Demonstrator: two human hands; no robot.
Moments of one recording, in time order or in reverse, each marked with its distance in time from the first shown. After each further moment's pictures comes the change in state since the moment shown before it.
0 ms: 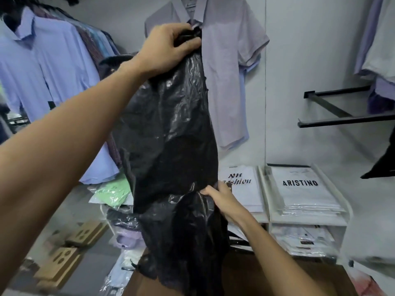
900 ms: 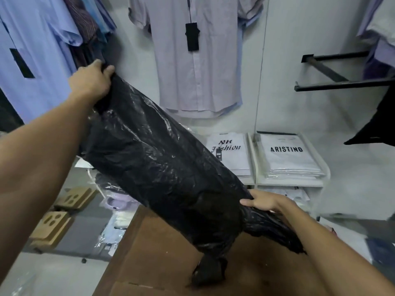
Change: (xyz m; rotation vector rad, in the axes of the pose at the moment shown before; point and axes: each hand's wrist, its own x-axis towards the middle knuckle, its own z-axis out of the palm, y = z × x) left_hand -0.158 -0.182 0.050 0.424 -0.104 -0.744; right_hand -0.061 0.101 -0.142 -0.811 -0.378 0.507
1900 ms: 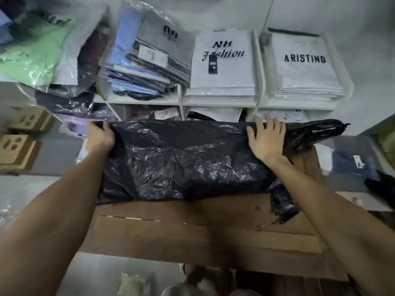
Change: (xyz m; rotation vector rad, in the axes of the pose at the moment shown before) left_hand -0.275 -0.115 0.332 -0.254 -0.610 -0.650; right_hand 0.077 0.086 0.078 -0.538 0.754 0.284
